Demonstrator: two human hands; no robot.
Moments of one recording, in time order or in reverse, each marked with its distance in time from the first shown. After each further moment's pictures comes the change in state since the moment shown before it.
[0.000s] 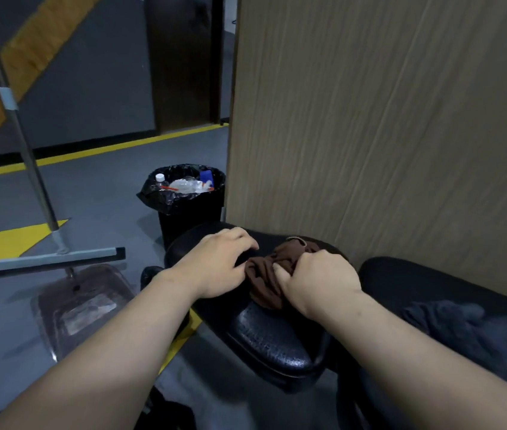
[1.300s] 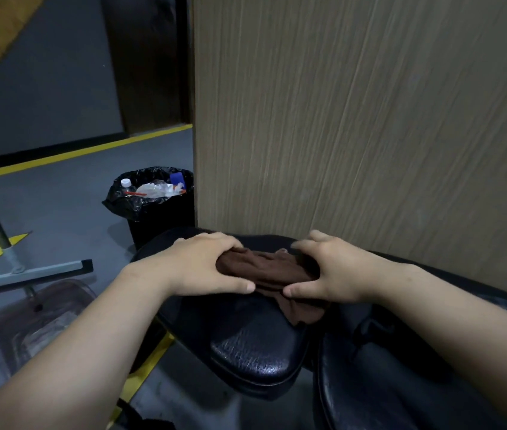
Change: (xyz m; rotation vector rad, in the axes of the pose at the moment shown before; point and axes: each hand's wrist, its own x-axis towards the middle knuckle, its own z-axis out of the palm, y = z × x) left_hand 0.025 0.012 -0.010 0.000 -0.219 -0.020; right_hand 0.024 0.095 -0.005 0.165 -0.127 -0.320
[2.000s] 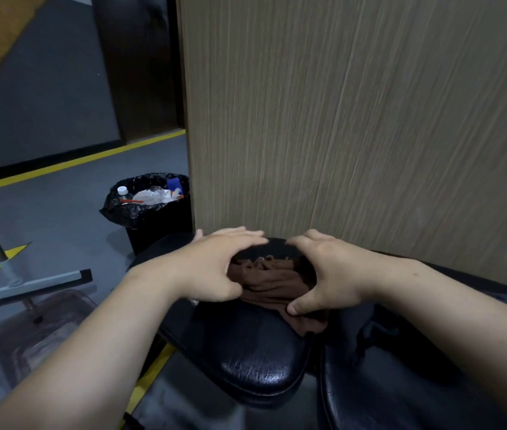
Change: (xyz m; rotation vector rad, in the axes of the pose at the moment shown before) left_hand 0.006 0.020 -0.006 -0.070 -0.040 0.157; right_hand -0.001 -0.008 -0.007 -0.052 -0.040 0.006
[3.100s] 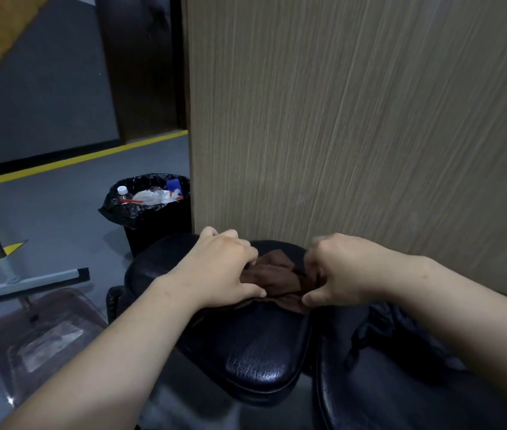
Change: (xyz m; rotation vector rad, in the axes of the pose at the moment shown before) left_hand 0.005 0.013 0.014 0.456 0.269 0.044; right_hand -0.013 -0.005 -0.021 -0.219 0.016 0.002
